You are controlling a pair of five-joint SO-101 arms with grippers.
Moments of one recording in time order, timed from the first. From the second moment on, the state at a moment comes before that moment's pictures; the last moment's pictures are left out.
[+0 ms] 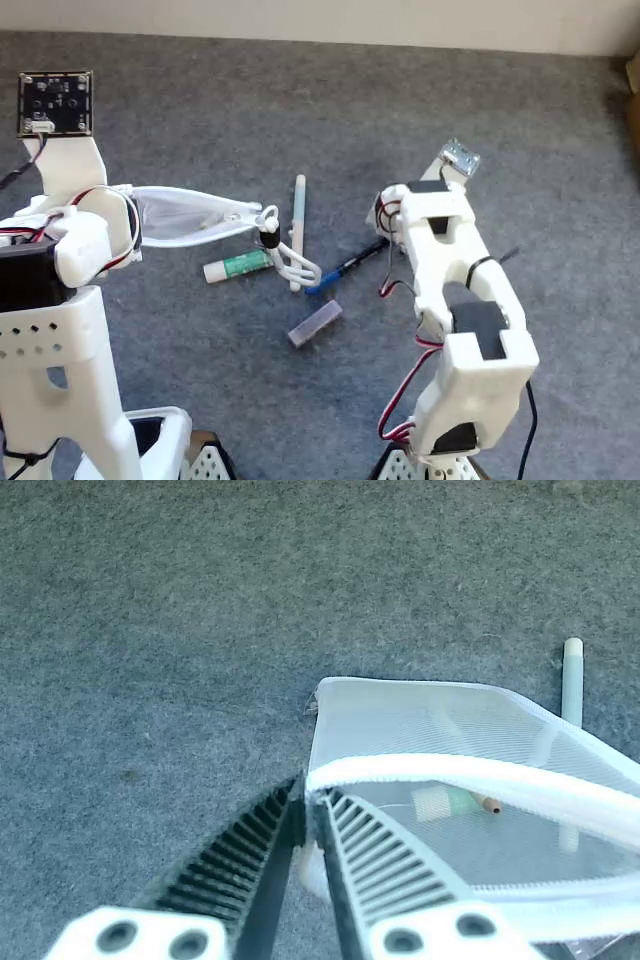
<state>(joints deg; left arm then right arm) -13.4 -31.8 11.3 87.2 2.9 -9.2 17.1 14.6 50.2 -38.5</state>
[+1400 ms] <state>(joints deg) -13.5 -31.8 11.3 87.2 2.9 -8.8 6.9 6.3 67.5 -38.5</state>
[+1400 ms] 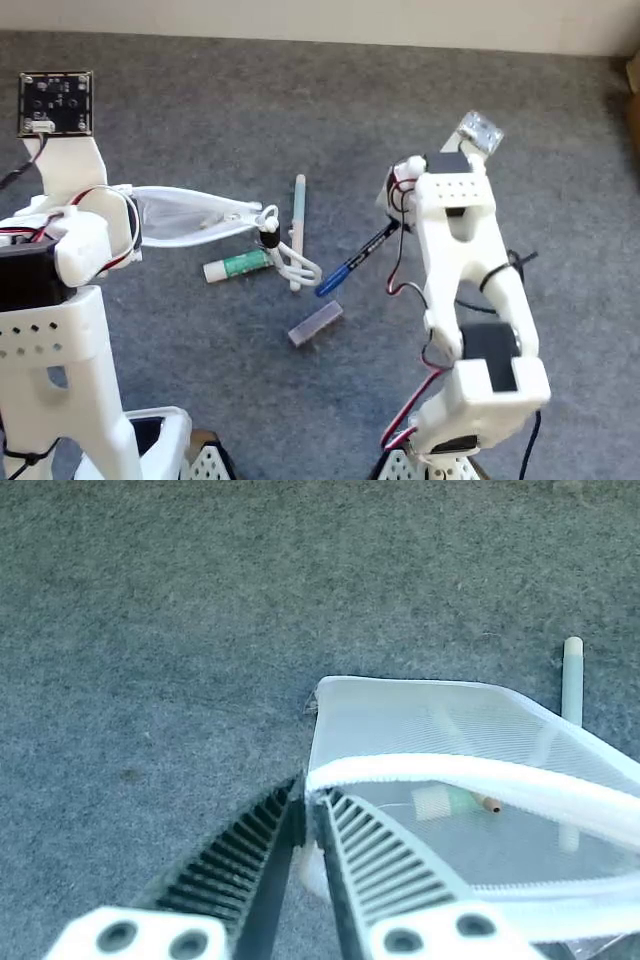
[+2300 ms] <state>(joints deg) -15.2 -31.8 11.3 87.0 2.9 -11.7 -17.5 18.3 68.6 -36.0</state>
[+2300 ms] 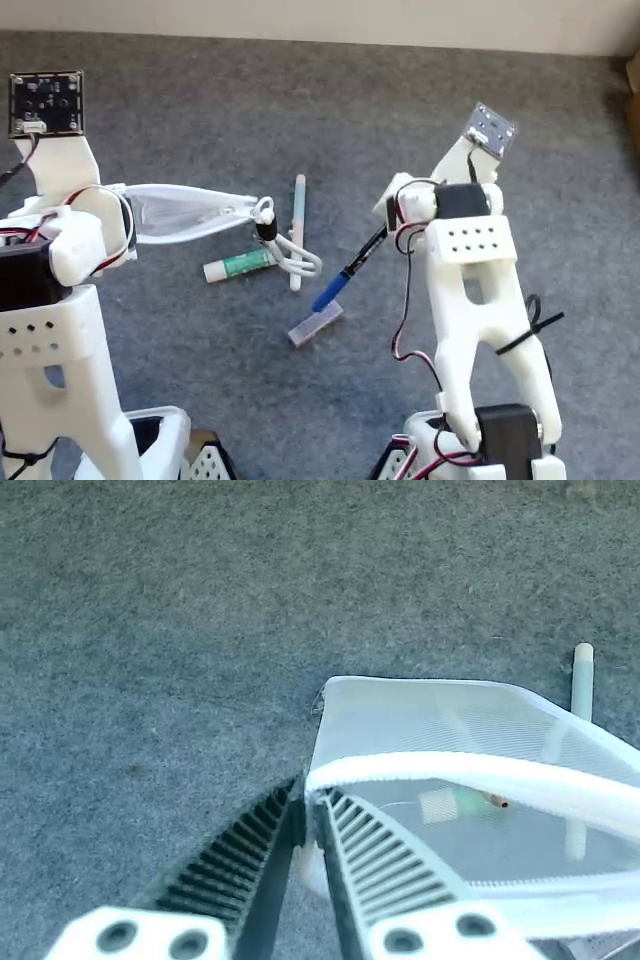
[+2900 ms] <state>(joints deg) -15.2 -31.8 11.3 87.0 2.9 -13.5 -31.1 19.6 69.1 -32.7</state>
